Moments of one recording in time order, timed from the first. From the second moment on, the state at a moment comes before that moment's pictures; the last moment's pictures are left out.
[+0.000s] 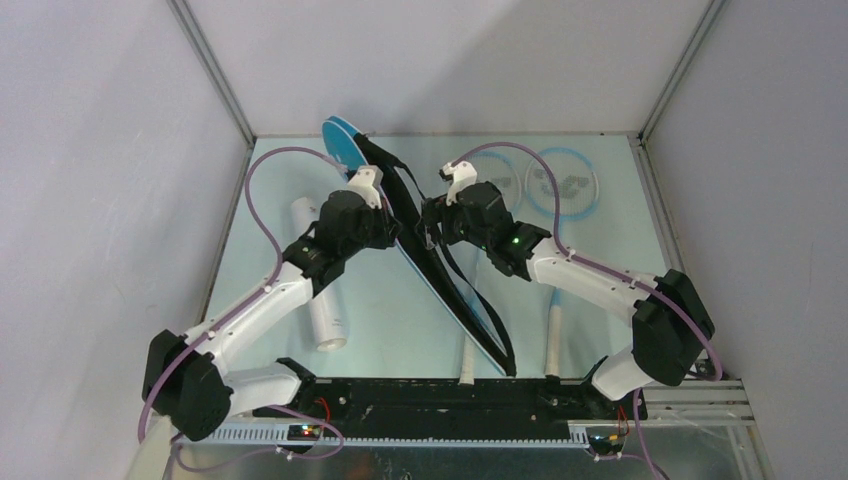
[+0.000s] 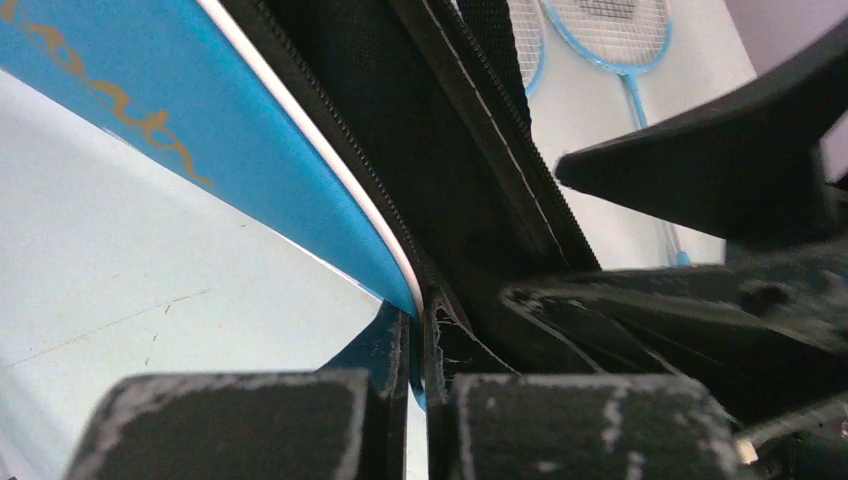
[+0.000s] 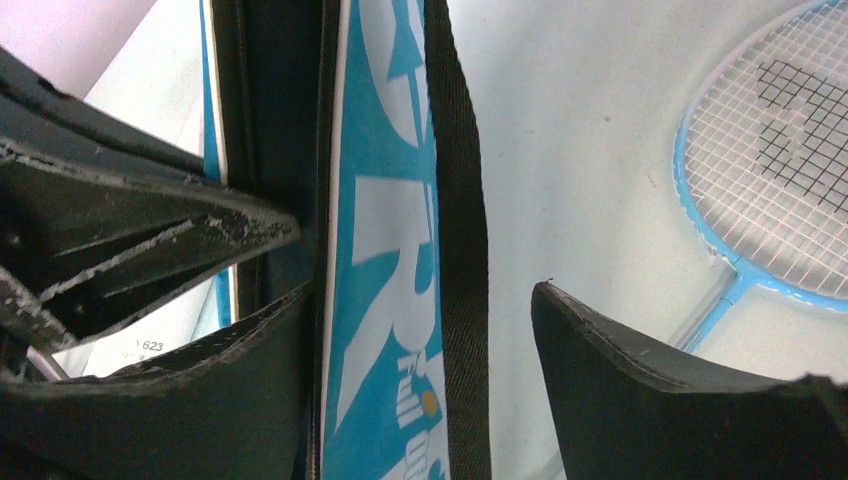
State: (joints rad) left arm -0.55 1.17 0.88 -0.15 0.00 -0.40; right arm 0.80 1.53 1.11 0.00 0.07 0.33
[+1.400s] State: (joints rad) left arm -0.37 1.17 0.85 -0.24 -0.11 -0.25; right arm 0.72 1.58 1.03 -0.07 0.05 0.57
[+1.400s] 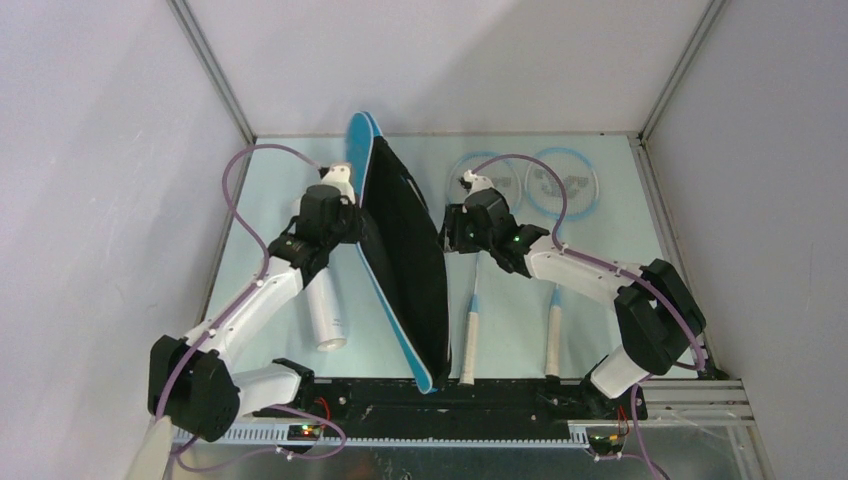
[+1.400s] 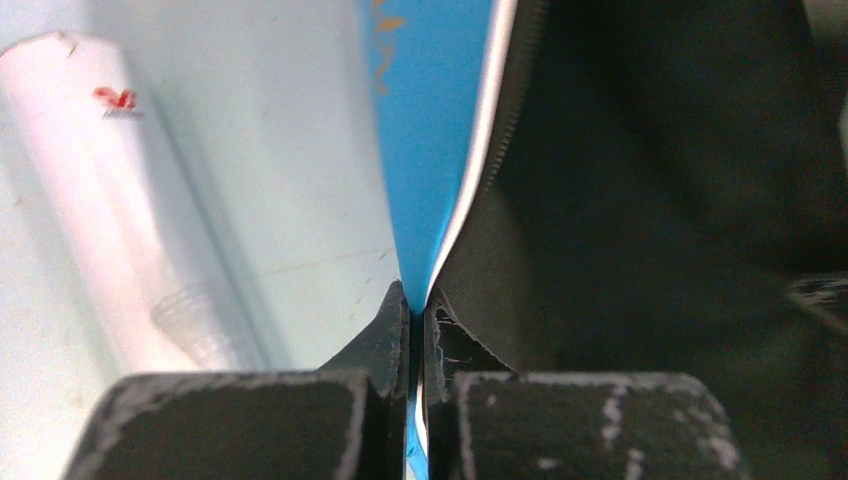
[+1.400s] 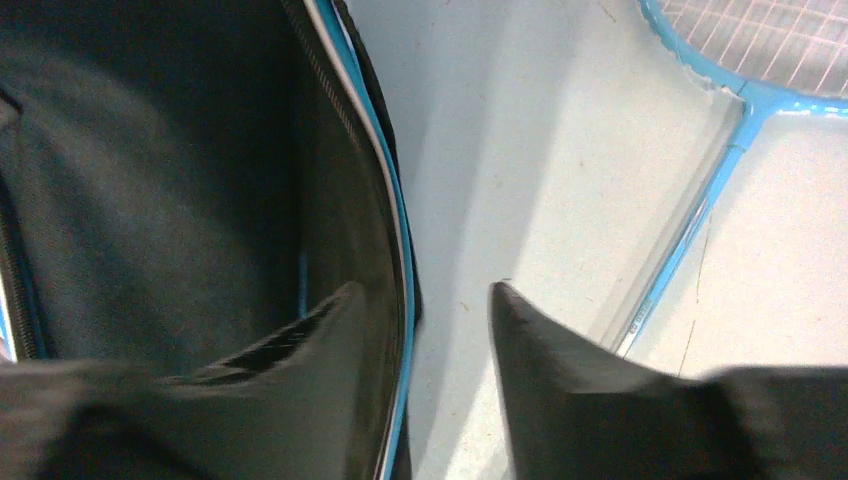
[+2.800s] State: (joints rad) left arm -0.36 1.52 1.21 -0.22 0.24 0.05; right arm 0.12 1.45 0.69 -0.30 0.11 0.54
